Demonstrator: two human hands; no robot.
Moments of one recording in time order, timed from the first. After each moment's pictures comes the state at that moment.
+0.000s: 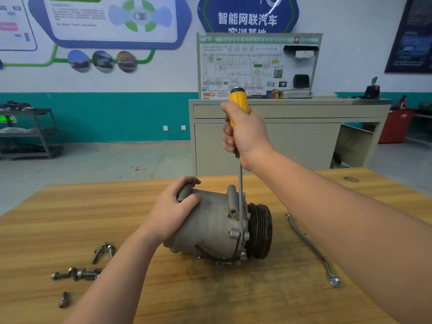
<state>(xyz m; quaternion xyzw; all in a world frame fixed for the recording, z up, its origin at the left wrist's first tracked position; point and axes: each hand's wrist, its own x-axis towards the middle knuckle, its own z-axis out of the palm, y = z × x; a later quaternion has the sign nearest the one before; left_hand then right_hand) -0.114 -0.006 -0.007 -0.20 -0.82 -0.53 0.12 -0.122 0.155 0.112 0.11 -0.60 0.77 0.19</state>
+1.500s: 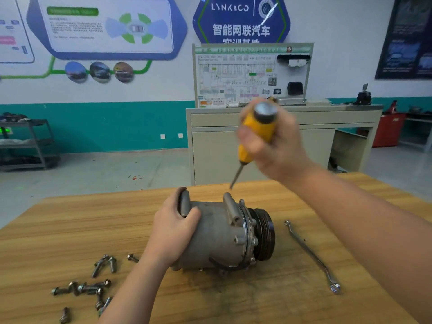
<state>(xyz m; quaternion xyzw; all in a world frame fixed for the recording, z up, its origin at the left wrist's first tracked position) -0.101 0.001 -0.017 -0.13 -0.83 -0.49 0.22 -0.060 0.184 0.117 0.40 -0.69 0.43 0.43</state>
